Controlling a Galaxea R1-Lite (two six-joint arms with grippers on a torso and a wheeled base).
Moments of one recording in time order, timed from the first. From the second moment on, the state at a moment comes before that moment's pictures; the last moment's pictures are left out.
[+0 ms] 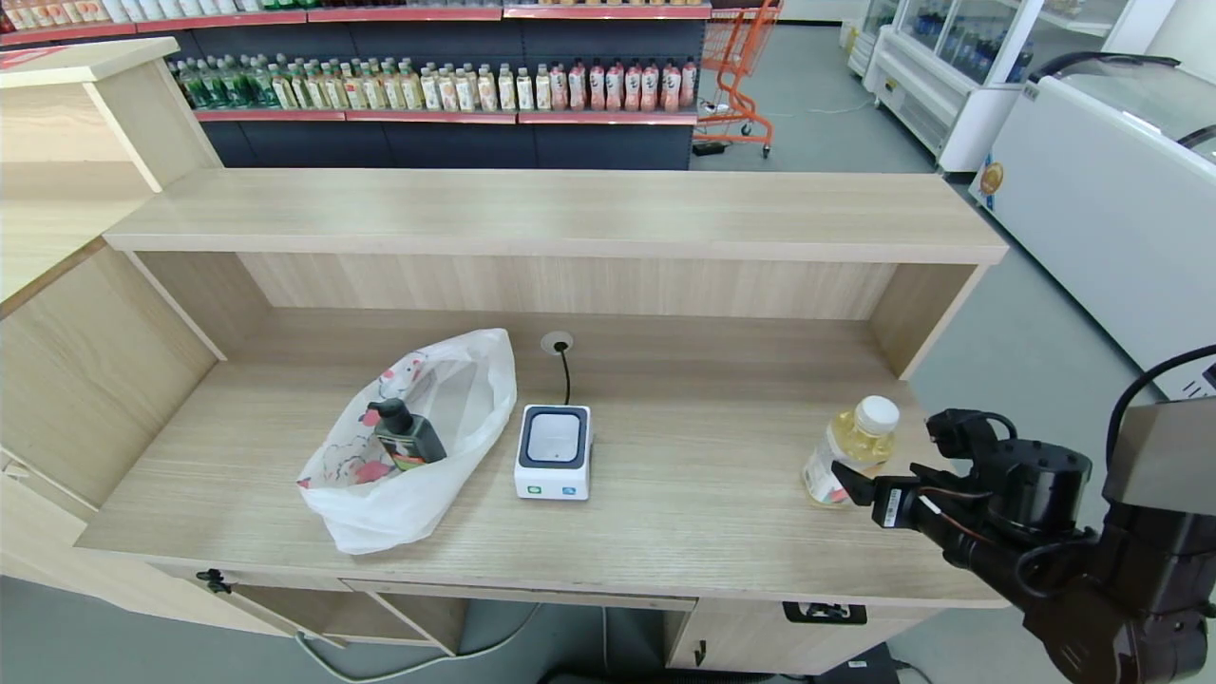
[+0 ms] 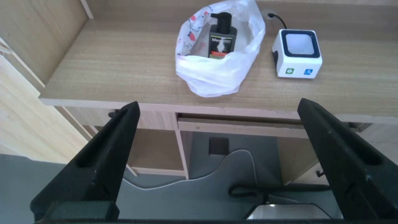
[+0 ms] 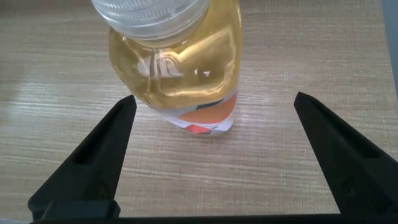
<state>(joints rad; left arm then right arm) 0.00 0.00 0.00 0.00 0.00 0.00 0.14 2.16 -0.35 -1.56 -0.02 0.08</state>
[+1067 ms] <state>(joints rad) 0.00 0.00 0.00 0.00 0.00 0.00 0.20 2.33 -0.62 -1.57 0.02 -0.02</state>
